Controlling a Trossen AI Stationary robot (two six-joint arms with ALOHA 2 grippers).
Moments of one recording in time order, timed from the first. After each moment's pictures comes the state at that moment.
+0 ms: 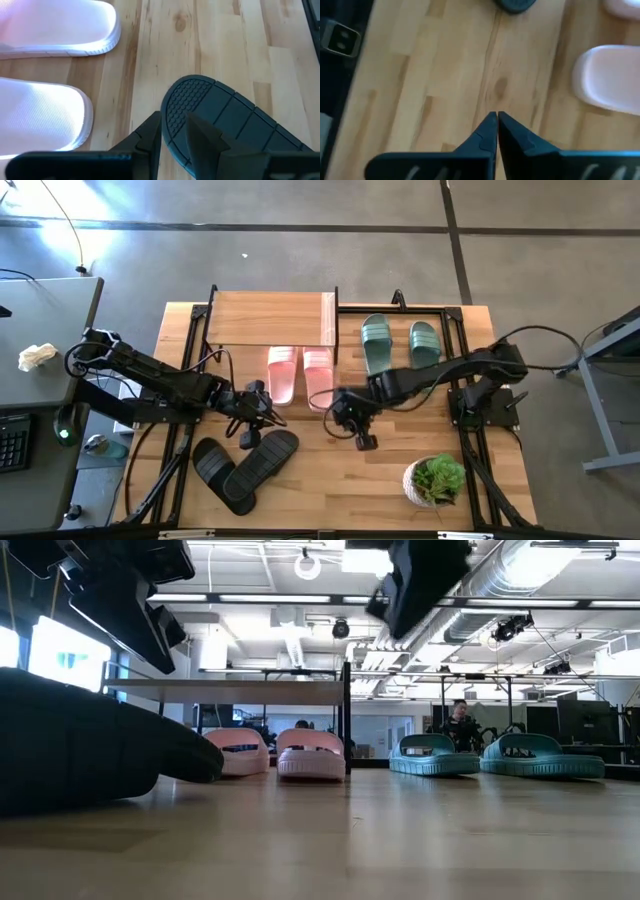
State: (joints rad) left arm -0.18 1.16 0.68 -0.40 -0.11 -0.35; right arm 0.19 1.71 1.33 -0.70 -0.17 0.02
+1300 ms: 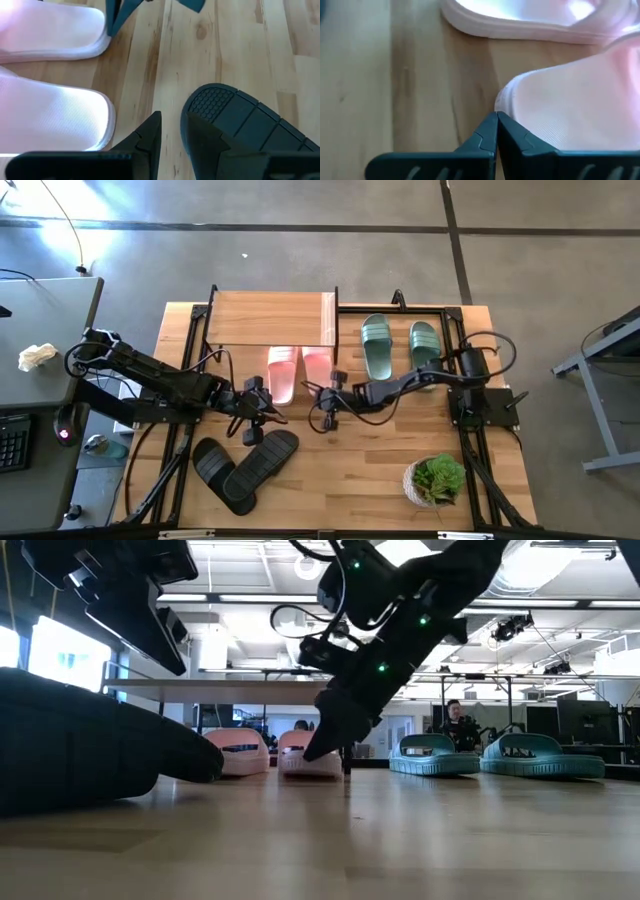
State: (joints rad) left arm -0.18 1.16 0.68 -0.40 -0.20 -0.35; right arm 0.09 1.99 1.13 0.01 0.38 0.05
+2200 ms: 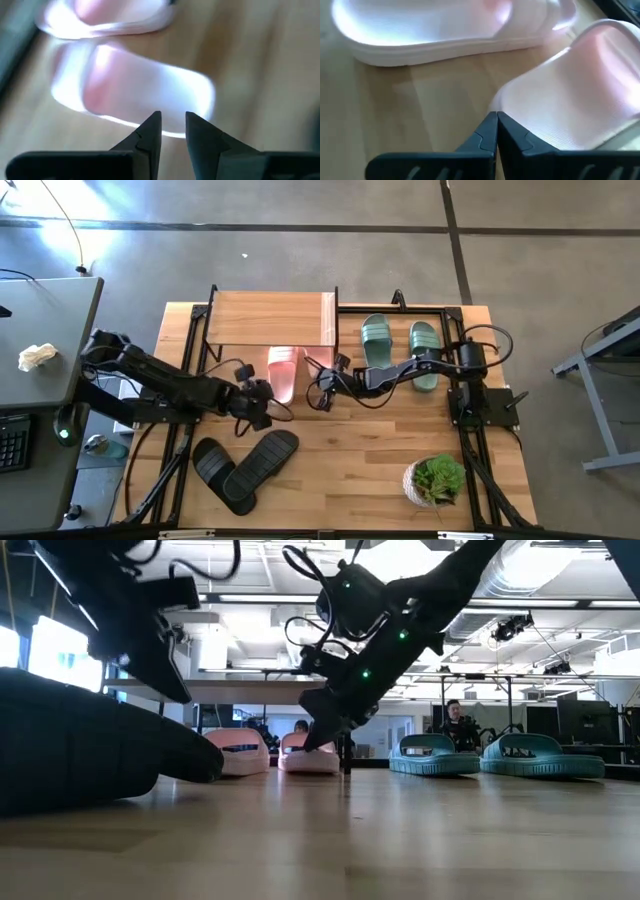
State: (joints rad) left arm -0.18 1.29 0.68 -0.53 -0.65 -0.42; right arm -0.01 1.99 1.13 0.07 0.38 0.09
